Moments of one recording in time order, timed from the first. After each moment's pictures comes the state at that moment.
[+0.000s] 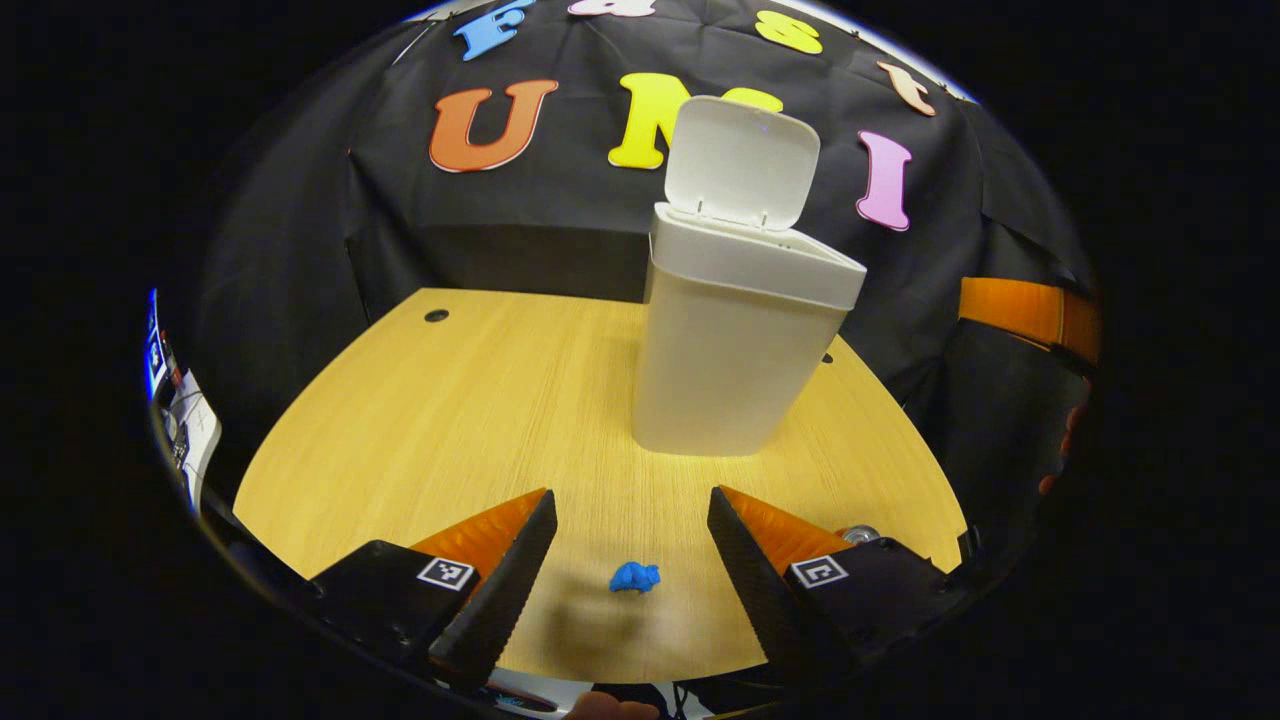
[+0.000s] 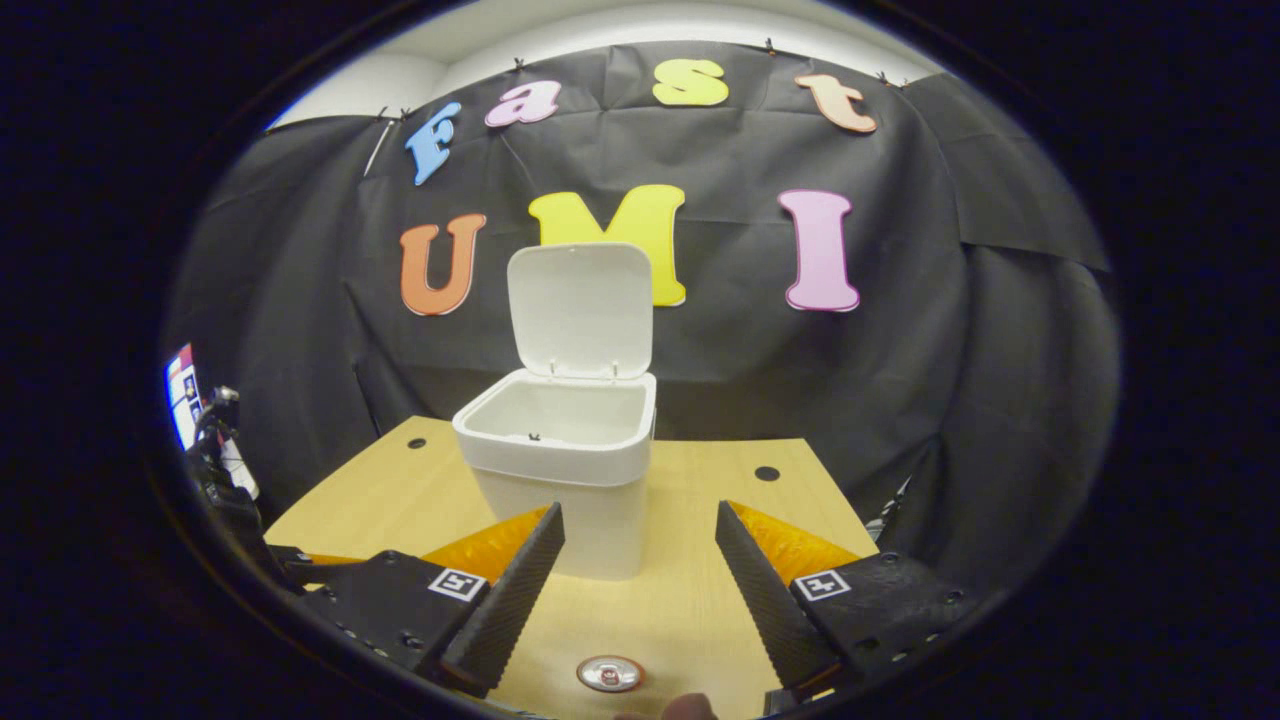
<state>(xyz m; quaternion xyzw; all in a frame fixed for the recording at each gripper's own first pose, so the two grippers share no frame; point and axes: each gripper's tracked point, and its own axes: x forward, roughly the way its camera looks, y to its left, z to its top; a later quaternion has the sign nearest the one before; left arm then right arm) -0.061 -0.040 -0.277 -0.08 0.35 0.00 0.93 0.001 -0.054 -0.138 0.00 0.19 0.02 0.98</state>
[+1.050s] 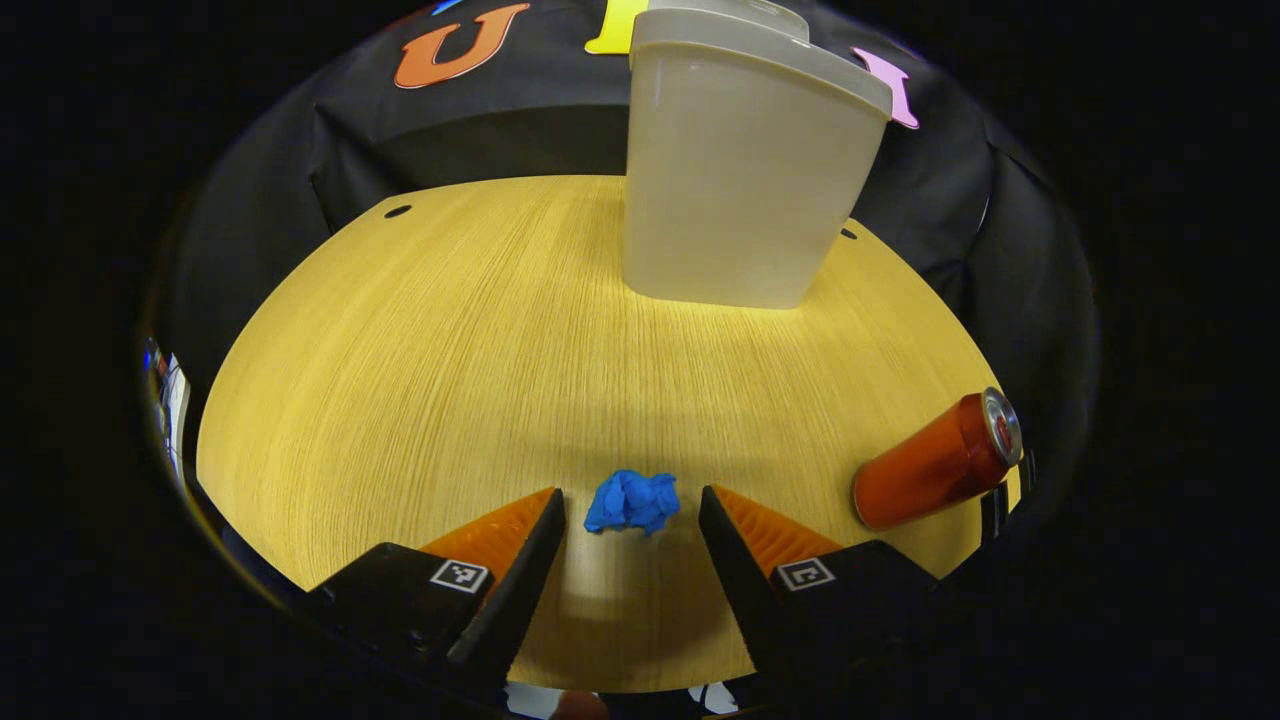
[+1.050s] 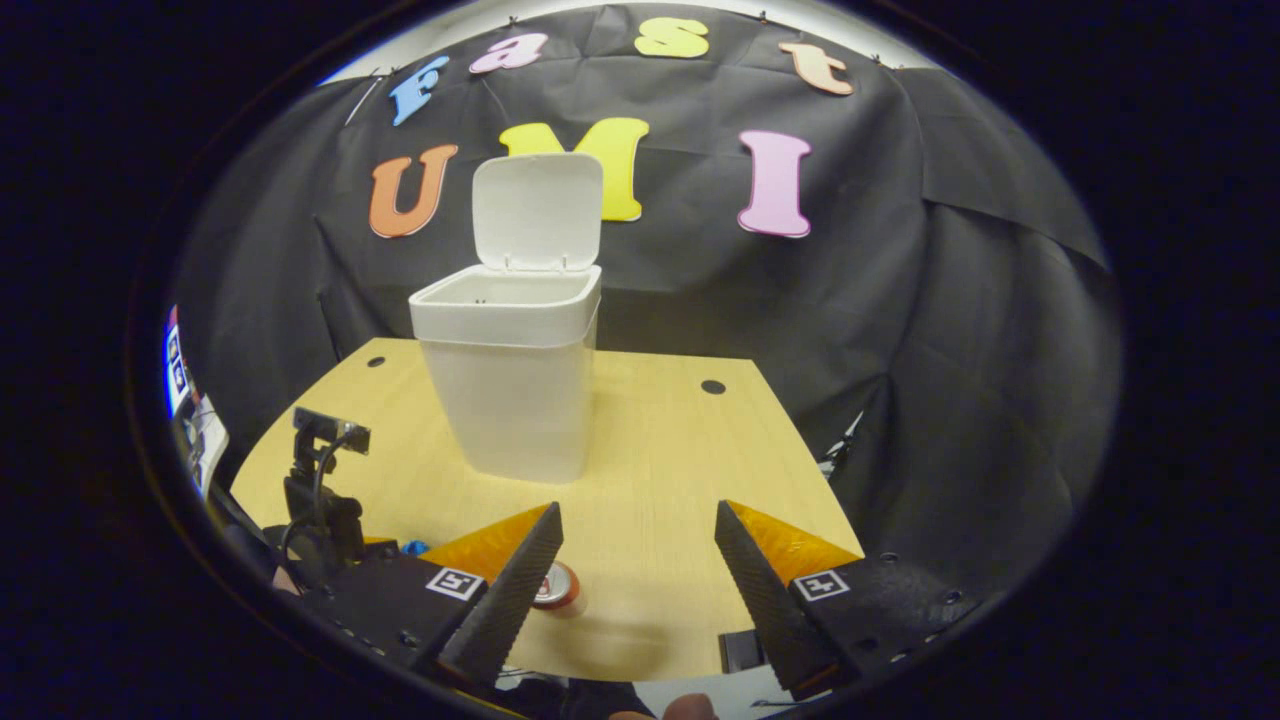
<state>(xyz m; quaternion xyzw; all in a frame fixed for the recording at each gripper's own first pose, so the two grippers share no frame) -0.087 -0.063 -0.416 -0.05 0.46 -0.02 0.88 -0.073 -0.105 -0.207 -0.03 0.29 -0.04 0.96</state>
